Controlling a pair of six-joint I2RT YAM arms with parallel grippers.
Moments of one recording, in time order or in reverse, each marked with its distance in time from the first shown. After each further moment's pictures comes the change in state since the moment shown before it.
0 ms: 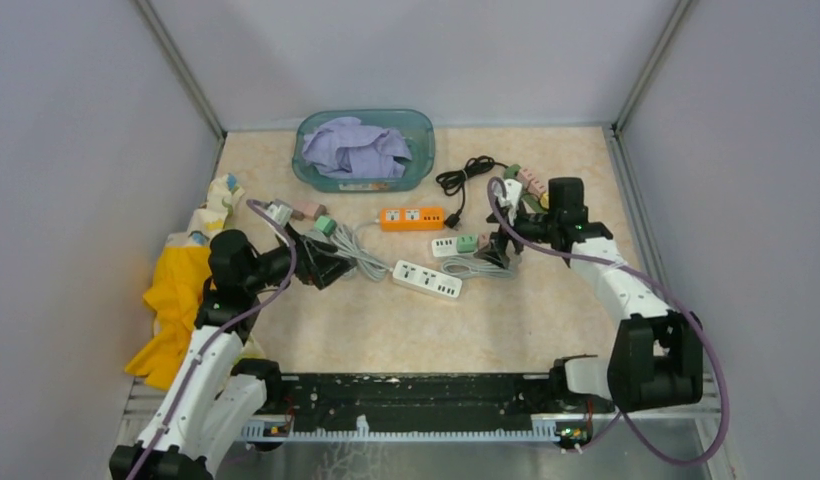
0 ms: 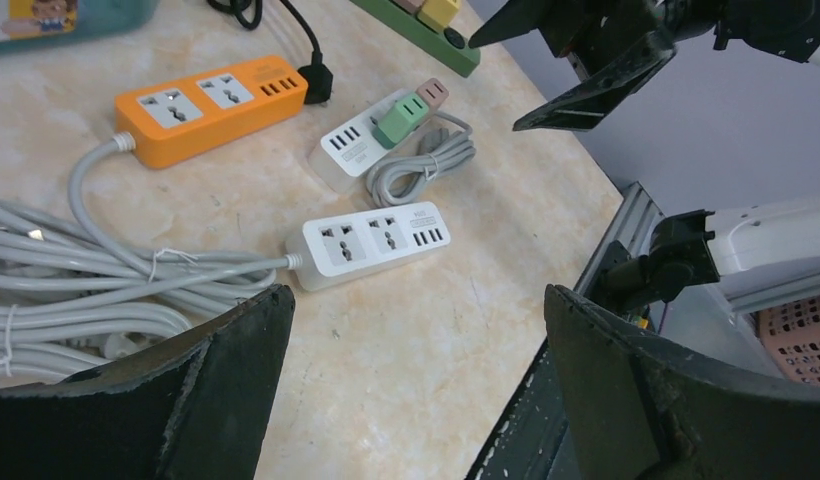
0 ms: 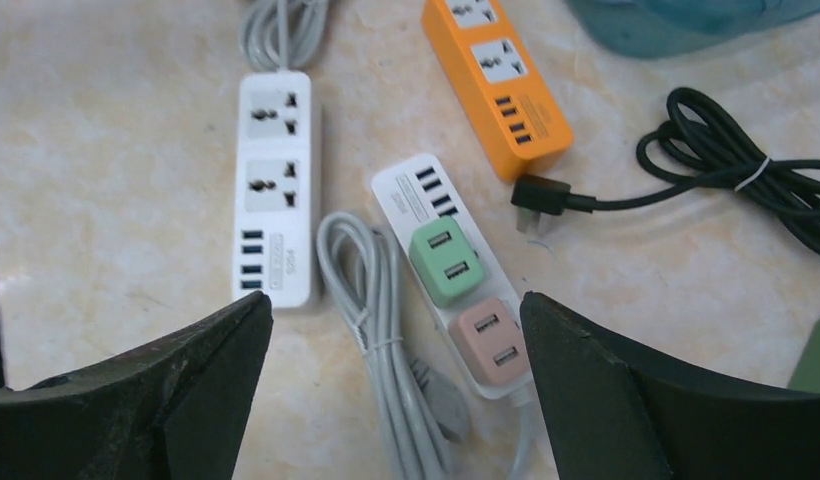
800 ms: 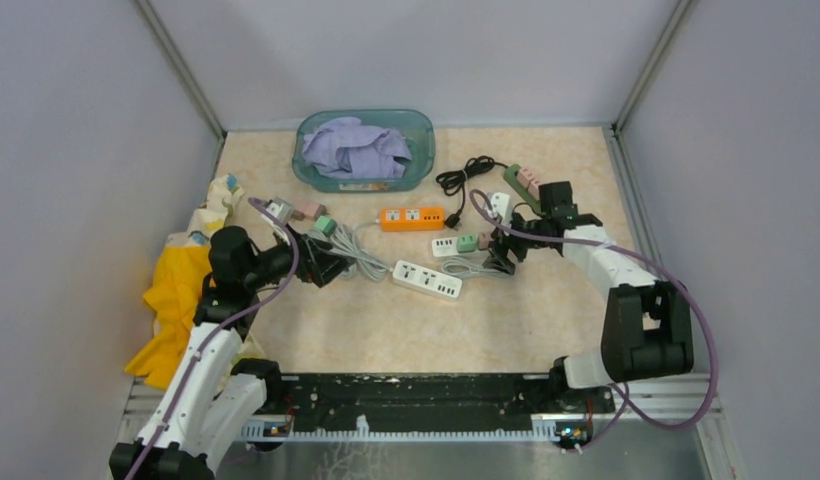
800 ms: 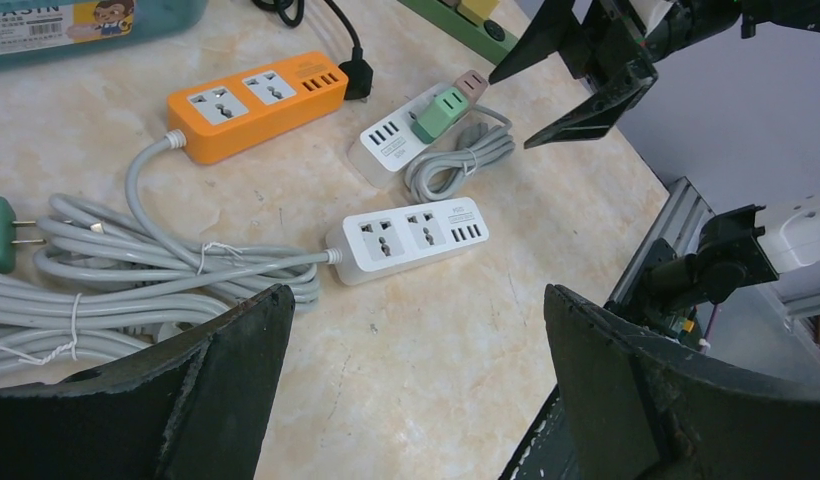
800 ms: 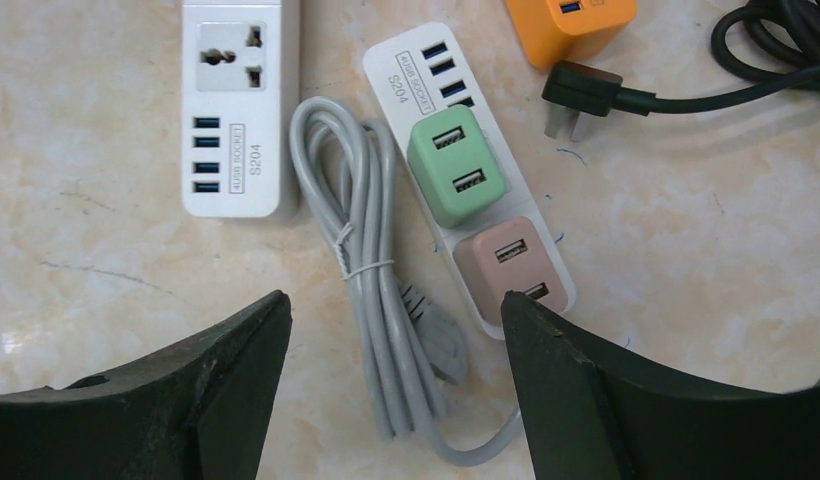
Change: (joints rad) left arm 0.008 0.025 0.047 -0.082 -0.052 0.120; right arm 0.013 0.166 0.035 -0.162 0.176 -0.269
